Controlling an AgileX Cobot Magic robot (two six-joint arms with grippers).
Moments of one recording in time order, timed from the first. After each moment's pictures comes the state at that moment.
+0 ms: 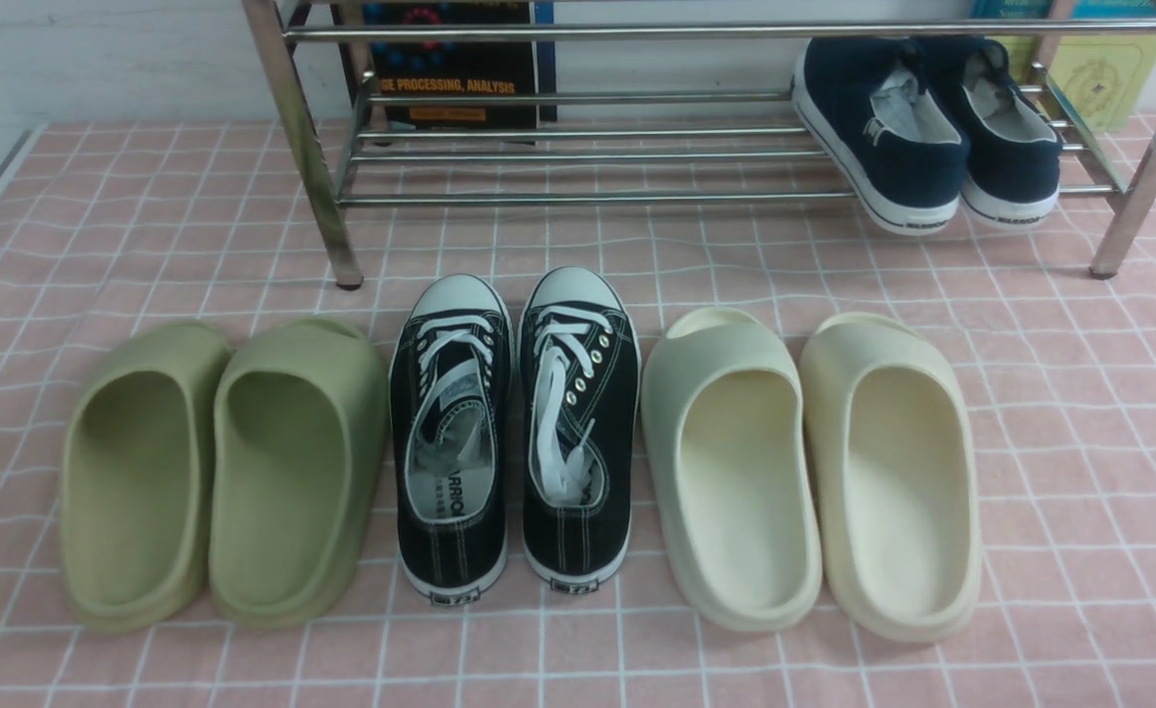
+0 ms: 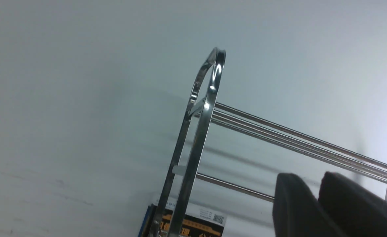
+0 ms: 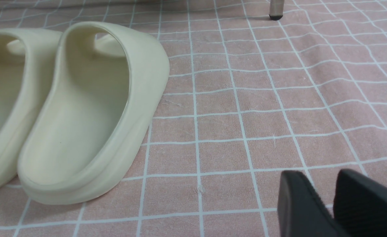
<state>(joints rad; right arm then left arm) -0.05 -0.01 0.02 0.06 0.37 0.04 -0.10 -0.01 -0.16 -0.05 -0.39 -0.28</state>
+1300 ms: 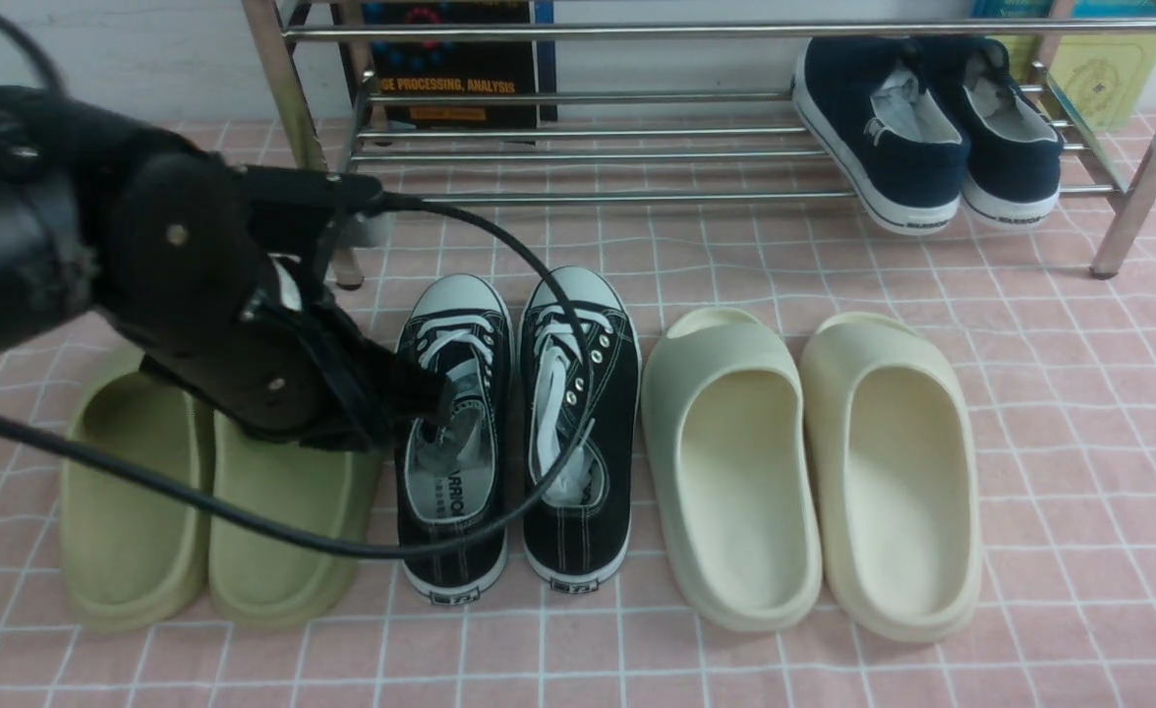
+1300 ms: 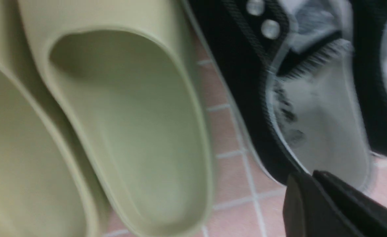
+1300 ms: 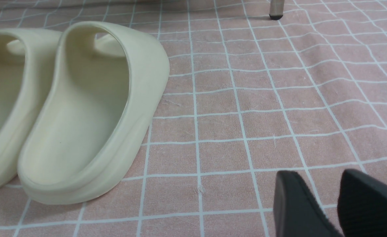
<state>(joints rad) -0.05 -0.01 0.02 0.06 0.37 0.04 -0.48 1.48 -1.10 0.13 0.79 -0.29</state>
